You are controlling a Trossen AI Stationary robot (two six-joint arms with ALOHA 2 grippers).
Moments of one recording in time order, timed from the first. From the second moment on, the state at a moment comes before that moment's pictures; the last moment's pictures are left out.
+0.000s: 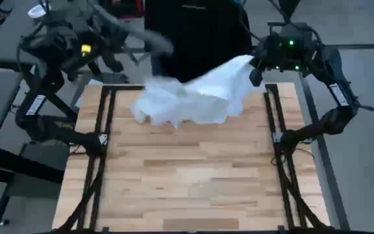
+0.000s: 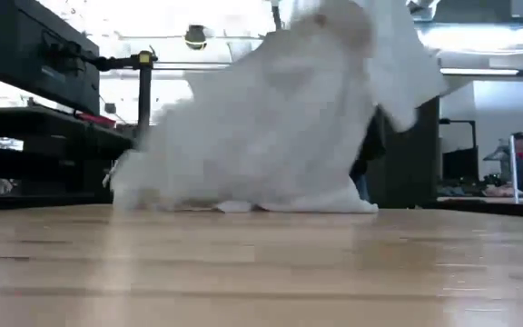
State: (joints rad) left arm 0.49 1.23 1.94 -0.44 0.09 0.14; right arm -0.55 1.34 2.05 -1.17 -0.04 -0.21
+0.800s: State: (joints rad) left arm 0.45 1.27 1.36 -1.21 -0.35 -0.32; right arm -0.43 1.21 1.35 -1.03 -0.16 0.34
